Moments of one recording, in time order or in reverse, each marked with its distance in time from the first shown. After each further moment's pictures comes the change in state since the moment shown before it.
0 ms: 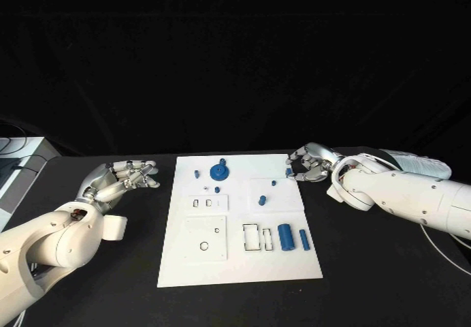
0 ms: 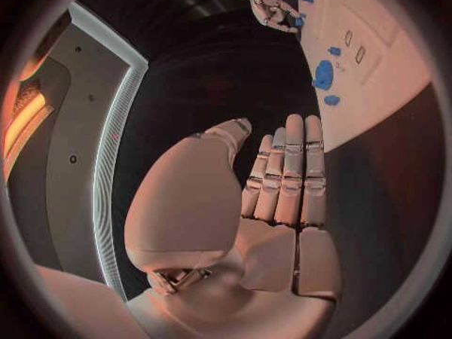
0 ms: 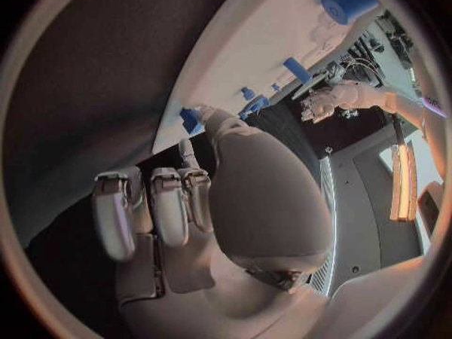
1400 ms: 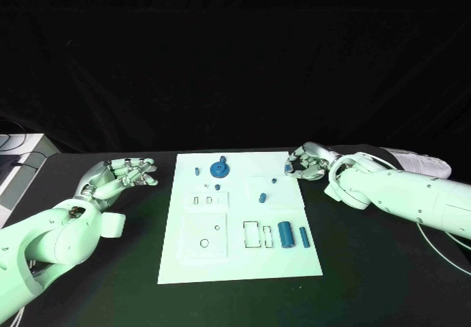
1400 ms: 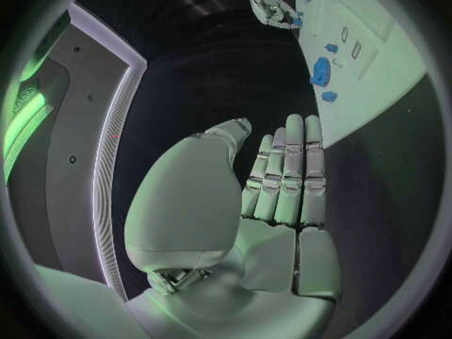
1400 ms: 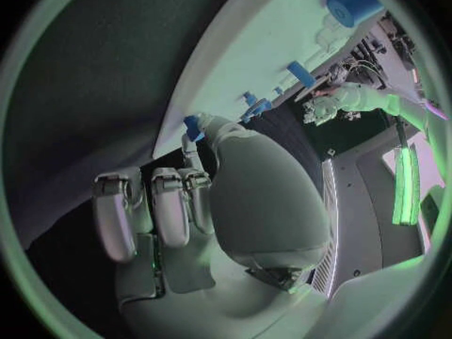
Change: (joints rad) left arm 0.000 -0.005 0.000 -0.006 -0.001 0.000 -0.002; left_hand 0.000 0.000 0.000 0.000 0.000 0.000 0.000 0.000 0.001 0.000 0.000 0.000 0.000 0.000 0.000 0.000 0.001 0.000 -0.003 0.004 0.005 0.001; right arm -0.008 0.019 0.001 -0.003 -0.015 -0.010 -0.029; right_hand -0.020 0.067 0.077 0.021 -0.005 0.114 -0.039 0.058 0.019 0.002 -0.018 0.021 0.000 -0.002 -0.017 0.000 0.000 0.000 0.002 -0.010 0.009 0.000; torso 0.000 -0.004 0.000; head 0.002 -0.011
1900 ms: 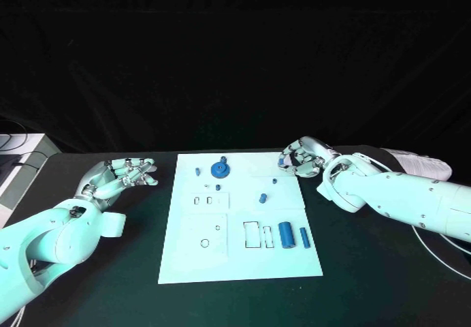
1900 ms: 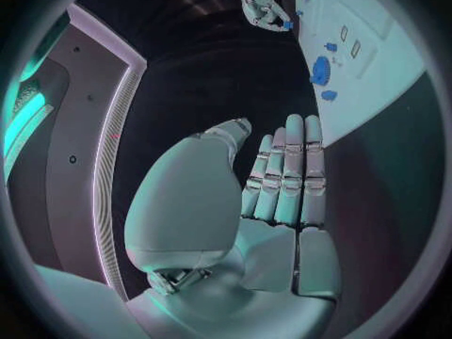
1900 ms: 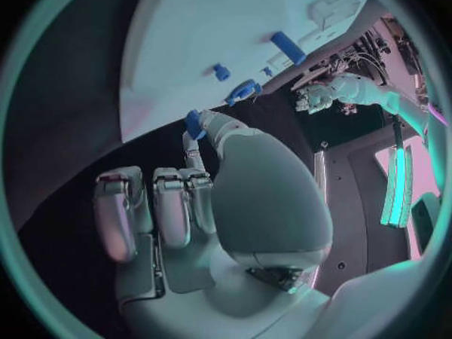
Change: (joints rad) left arm 0.000 0.000 0.000 -0.004 0.000 0.000 0.000; left_hand 0.000 0.000 0.000 0.000 0.000 0.000 0.000 0.000 0.000 0.000 0.000 0.000 0.000 0.000 0.000 0.000 0.000 0.000 0.000 0.000 0.000 0.000; right arm 0.008 -0.018 0.008 0.137 -0.013 -0.163 -0.044; right_hand -0.016 0.000 0.013 -0.003 -0.001 0.028 -0.017 0.024 0.014 0.000 -0.015 0.001 0.000 0.004 -0.011 0.000 0.000 0.000 -0.002 -0.012 -0.001 0.001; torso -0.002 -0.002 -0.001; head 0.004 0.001
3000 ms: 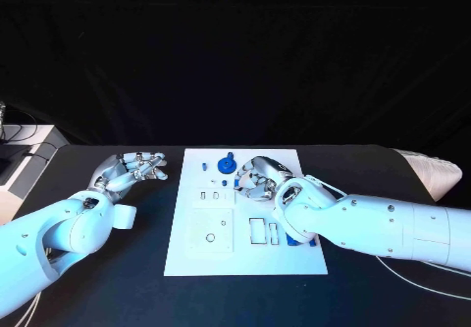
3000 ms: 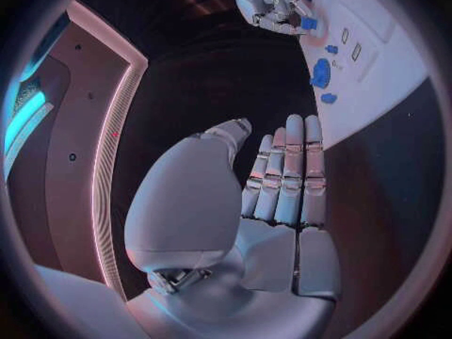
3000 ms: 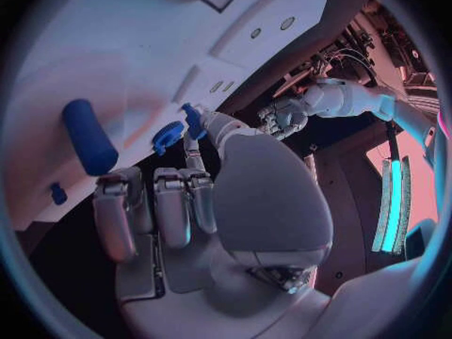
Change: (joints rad) left arm -0.001 0.014 0.000 -0.005 -0.001 0.001 -0.003; left_hand 0.000 0.000 0.003 0.003 0.000 0.000 0.000 0.000 0.000 0.000 0.000 0.000 0.000 -0.004 0.004 0.000 0.001 0.000 0.000 0.000 0.004 0.002; right arm -0.051 0.190 -0.026 0.212 -0.190 -0.099 -0.347; right_hand -0.010 0.000 0.000 0.000 0.000 0.003 -0.003 0.006 0.003 -0.002 -0.004 0.000 0.000 -0.003 -0.003 0.000 0.000 0.000 0.001 -0.006 0.004 0.000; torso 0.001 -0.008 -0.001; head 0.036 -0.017
